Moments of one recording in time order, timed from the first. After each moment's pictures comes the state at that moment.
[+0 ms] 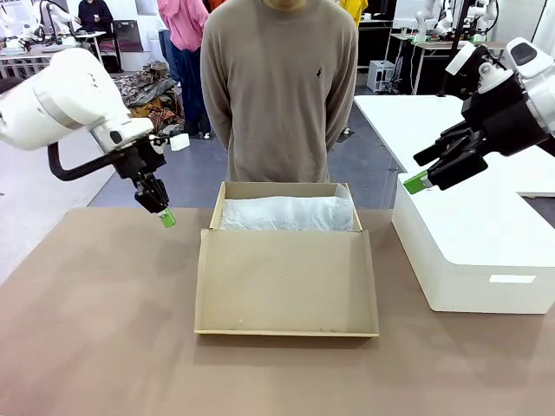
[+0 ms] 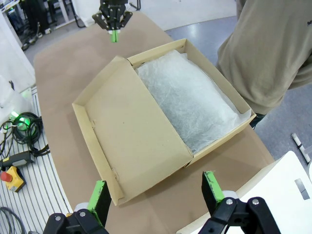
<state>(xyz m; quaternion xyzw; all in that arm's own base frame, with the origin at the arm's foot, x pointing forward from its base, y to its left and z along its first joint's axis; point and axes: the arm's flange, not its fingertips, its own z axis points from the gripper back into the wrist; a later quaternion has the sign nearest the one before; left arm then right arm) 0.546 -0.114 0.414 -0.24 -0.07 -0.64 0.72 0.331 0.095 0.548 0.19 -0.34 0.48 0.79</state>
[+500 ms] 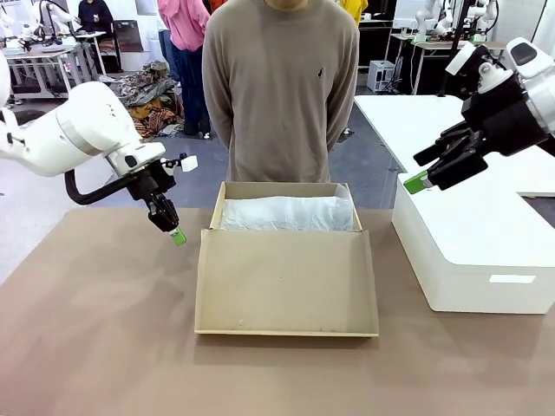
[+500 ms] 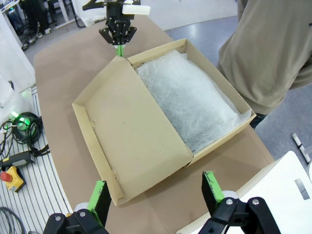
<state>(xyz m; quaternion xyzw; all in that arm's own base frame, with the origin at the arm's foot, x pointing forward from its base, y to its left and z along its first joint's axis) 0.554 -0.122 0.359 -0.27 -0.05 -0.62 0.73 0.331 0.095 0.548 0.19 -0.34 0.48 0.79</state>
